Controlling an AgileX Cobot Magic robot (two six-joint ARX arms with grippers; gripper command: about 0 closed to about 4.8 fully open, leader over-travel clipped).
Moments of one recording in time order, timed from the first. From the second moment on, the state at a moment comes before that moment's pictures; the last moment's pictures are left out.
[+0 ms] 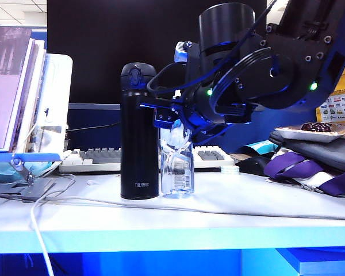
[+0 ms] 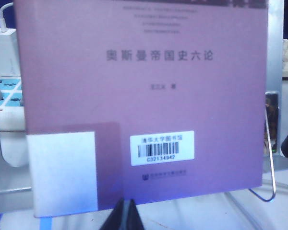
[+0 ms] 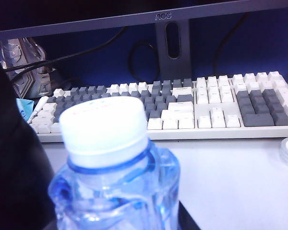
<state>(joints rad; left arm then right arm) 0.00 0.00 0.01 -0.16 0.03 -0.04 0.74 1.91 0.81 1.06 0.43 0.18</state>
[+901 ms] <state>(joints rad) 0.00 0.01 0.01 -0.16 0.03 -0.04 0.74 1.88 0.81 1.05 0.49 0.06</state>
